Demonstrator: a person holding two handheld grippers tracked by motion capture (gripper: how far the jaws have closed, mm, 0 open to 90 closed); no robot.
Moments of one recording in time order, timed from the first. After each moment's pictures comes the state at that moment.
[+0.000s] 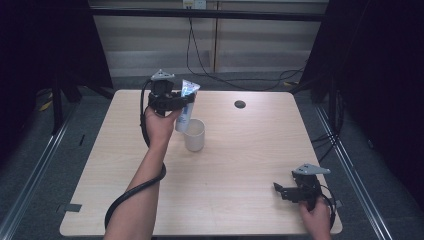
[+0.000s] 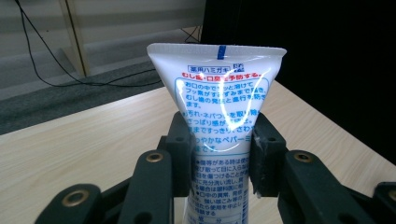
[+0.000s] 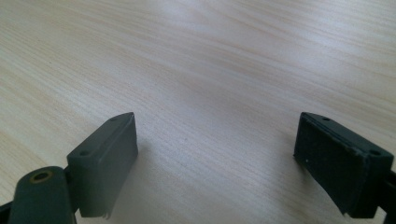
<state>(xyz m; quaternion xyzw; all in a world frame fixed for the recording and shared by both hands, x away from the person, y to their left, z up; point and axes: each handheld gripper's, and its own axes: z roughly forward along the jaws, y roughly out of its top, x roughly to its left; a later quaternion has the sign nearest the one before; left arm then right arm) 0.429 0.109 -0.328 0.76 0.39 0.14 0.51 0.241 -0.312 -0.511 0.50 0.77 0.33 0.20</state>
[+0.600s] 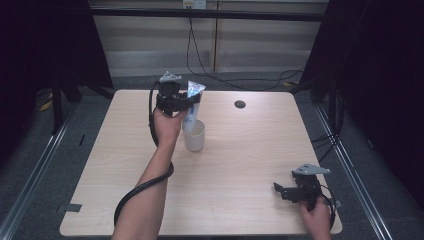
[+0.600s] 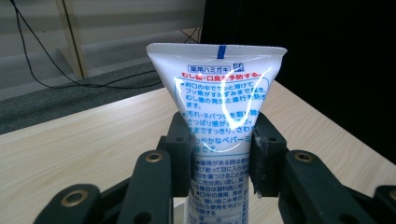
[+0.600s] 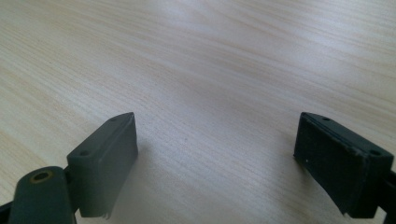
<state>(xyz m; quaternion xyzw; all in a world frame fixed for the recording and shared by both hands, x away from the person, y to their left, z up) 0.439 0.090 -0.344 0.76 0.39 0.15 0.50 0.241 -0.312 -0.511 0.50 0.77 0.33 0.20</state>
